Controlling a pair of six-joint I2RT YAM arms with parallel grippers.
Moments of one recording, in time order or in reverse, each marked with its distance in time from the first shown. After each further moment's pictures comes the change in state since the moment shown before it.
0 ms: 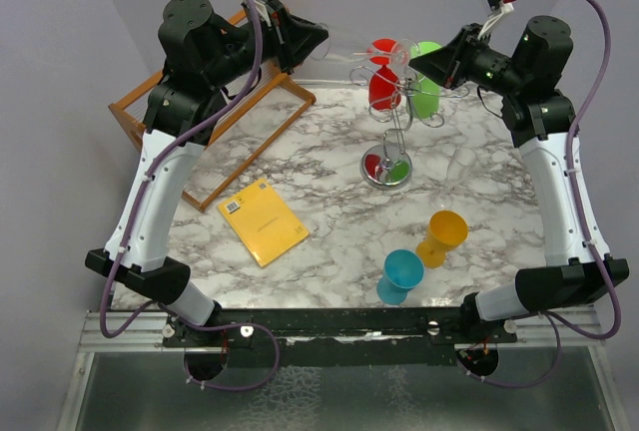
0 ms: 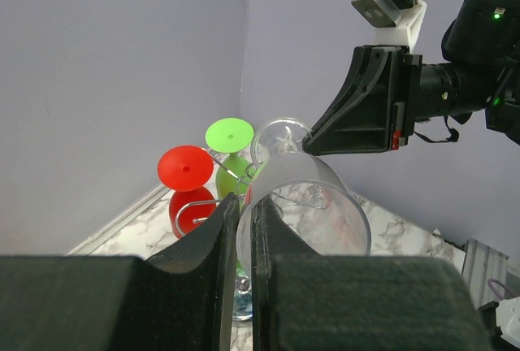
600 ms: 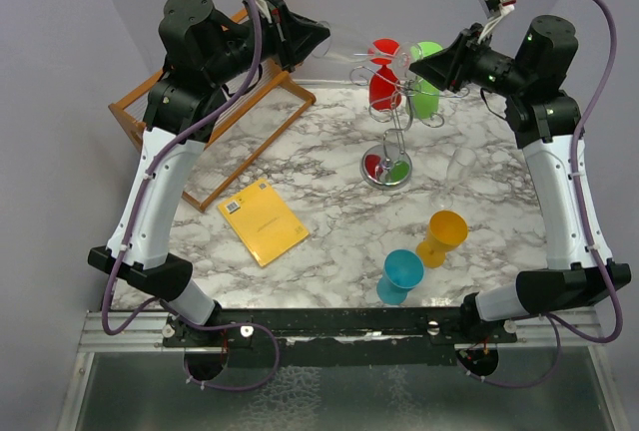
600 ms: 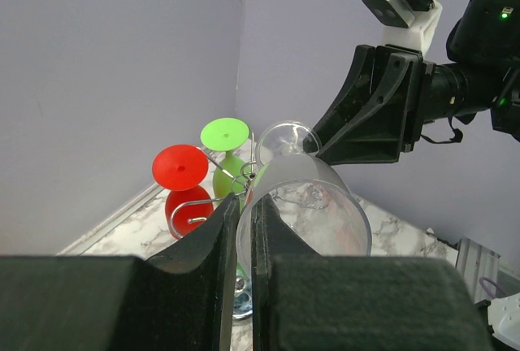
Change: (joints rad) left arm -0.004 0.022 0.045 -0.031 -0.008 -0.010; right arm 0.000 -0.014 0.021 -0.051 -0.039 -0.108
